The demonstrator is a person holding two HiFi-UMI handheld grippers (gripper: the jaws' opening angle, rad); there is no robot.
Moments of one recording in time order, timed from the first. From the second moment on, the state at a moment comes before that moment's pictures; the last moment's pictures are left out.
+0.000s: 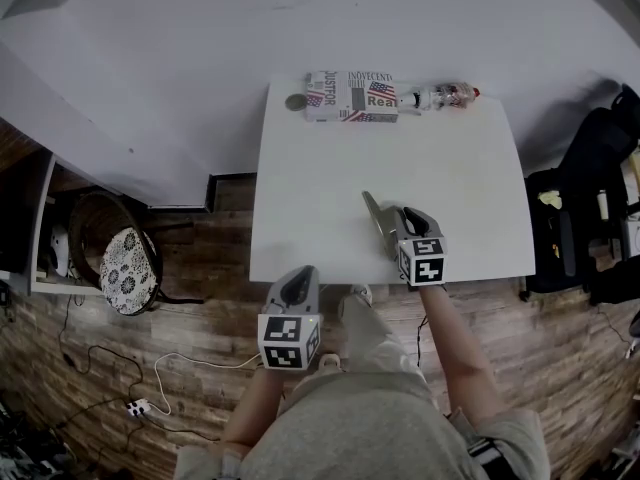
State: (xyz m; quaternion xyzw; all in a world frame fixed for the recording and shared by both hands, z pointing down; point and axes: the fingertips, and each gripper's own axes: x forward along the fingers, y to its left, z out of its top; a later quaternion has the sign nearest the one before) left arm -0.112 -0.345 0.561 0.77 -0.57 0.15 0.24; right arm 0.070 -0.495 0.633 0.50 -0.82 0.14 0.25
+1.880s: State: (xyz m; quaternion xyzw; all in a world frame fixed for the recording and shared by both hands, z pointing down) left arm -0.116 -0.194 0.504 0.79 -0.57 0.11 0.19; right arm 0.040 -0.247 0.470 0.51 -0.85 0.08 0.10
